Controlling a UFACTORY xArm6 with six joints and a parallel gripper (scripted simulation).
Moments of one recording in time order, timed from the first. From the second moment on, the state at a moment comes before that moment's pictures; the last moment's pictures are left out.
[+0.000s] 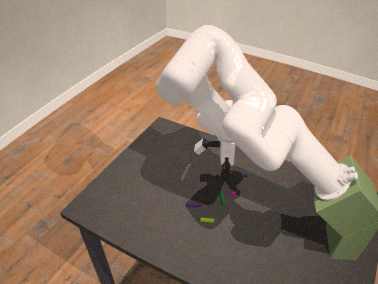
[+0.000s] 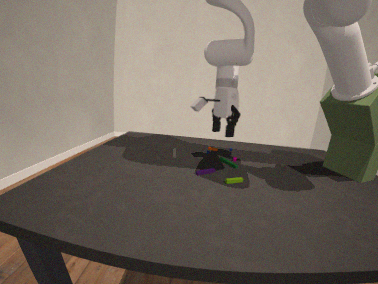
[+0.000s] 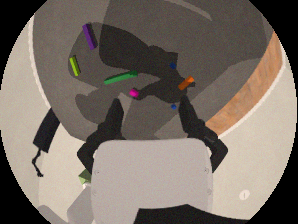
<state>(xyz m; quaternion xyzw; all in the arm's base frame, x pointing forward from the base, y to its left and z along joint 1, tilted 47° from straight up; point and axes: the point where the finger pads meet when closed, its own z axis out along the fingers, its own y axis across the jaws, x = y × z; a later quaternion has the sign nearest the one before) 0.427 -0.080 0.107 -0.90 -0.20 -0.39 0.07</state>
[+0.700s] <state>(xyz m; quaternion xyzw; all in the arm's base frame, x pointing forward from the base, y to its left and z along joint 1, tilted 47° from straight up) 0.405 -0.056 0.084 -0.81 -0.44 -0.39 -0.04</state>
